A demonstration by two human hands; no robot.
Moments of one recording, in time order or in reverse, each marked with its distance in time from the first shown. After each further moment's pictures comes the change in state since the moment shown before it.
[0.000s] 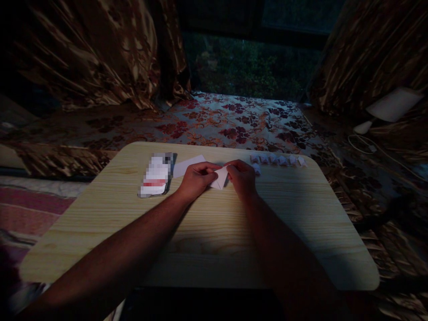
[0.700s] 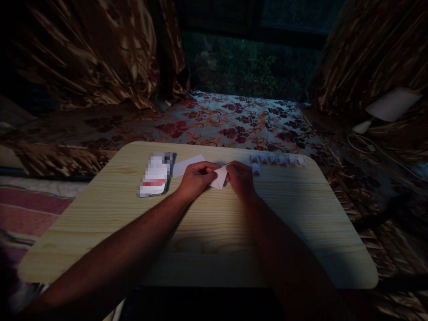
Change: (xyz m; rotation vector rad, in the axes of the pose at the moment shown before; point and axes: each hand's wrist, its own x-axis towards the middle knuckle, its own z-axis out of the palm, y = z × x) left_hand -0.001 0.003 0.000 -0.009 -0.004 0.008; right_hand -0.002 -0.003 -0.002 -0.048 -0.096 -0.027
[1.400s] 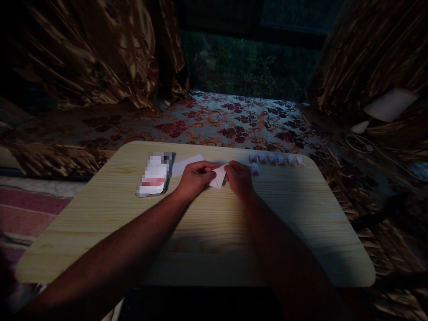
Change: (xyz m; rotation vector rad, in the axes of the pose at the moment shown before) left_hand 0.001 -0.003 -0.001 -0.004 0.009 0.009; right_hand 0.001 0.003 -0.001 -0.047 -0.033 -0.002
